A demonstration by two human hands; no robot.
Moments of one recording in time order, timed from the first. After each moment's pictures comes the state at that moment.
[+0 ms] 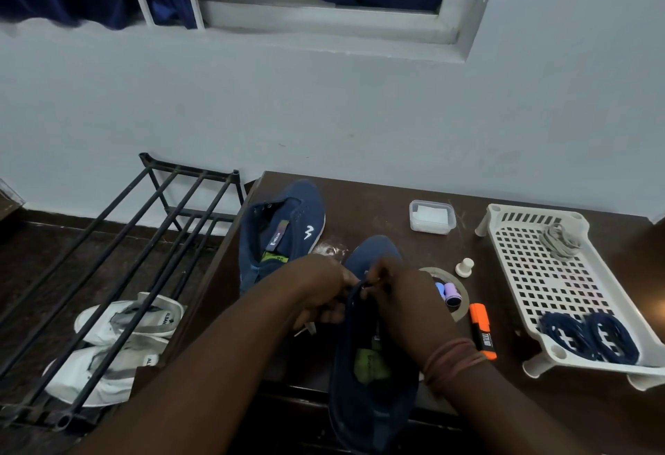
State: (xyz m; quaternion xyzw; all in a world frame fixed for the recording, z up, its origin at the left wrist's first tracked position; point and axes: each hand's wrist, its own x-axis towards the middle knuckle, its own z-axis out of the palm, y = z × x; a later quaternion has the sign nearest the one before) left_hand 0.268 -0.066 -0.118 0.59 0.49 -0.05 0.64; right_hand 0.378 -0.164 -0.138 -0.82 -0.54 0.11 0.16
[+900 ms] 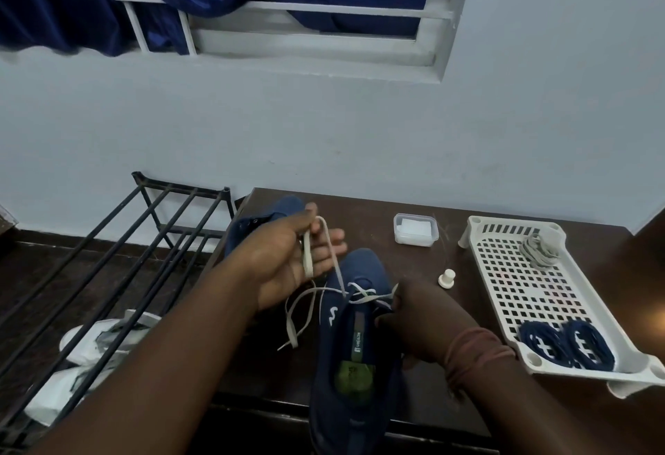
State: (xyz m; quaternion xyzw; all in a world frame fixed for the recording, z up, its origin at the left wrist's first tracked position) left_hand 0.265 -0.046 -0.079 0.43 0.35 0.20 0.81; right_hand 0.421 -0.184 -0.139 -0.86 -0.46 0.19 0.12
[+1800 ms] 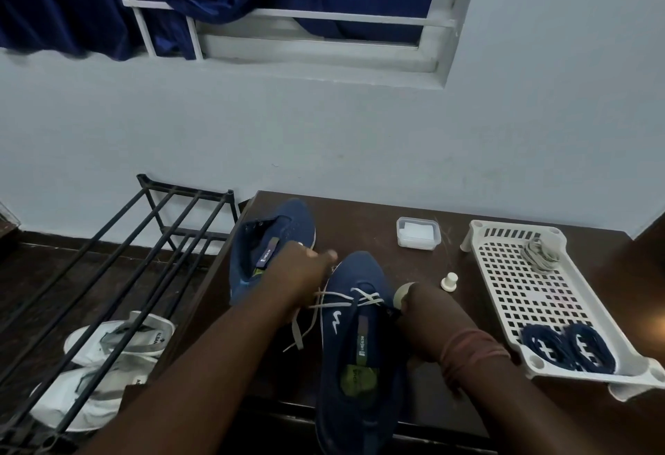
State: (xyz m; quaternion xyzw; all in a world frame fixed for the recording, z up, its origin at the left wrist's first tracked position) left_hand 0.273 -0.050 -0.115 0.65 0.52 0.15 0.53; right_hand 0.425 -0.180 -0.138 -0.88 -0.44 0.18 0.05
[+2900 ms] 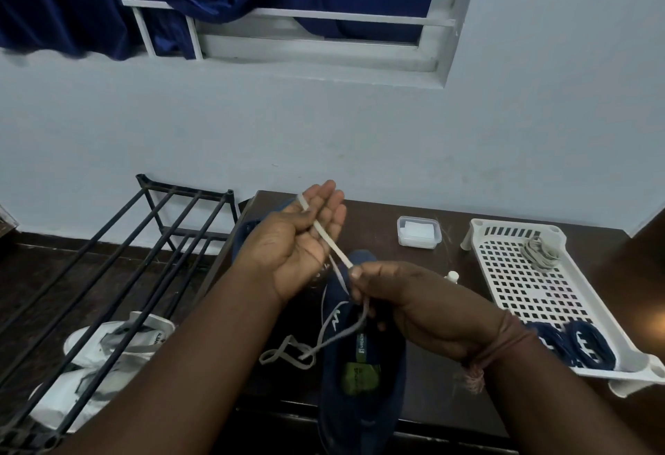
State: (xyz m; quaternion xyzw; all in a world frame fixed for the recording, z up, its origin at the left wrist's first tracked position) left_hand 0.264 -0.056 -0.054 0.17 0.23 0.33 0.90; right_hand 0.390 -0.186 -0.074 -0.57 -0.41 0.56 0.44
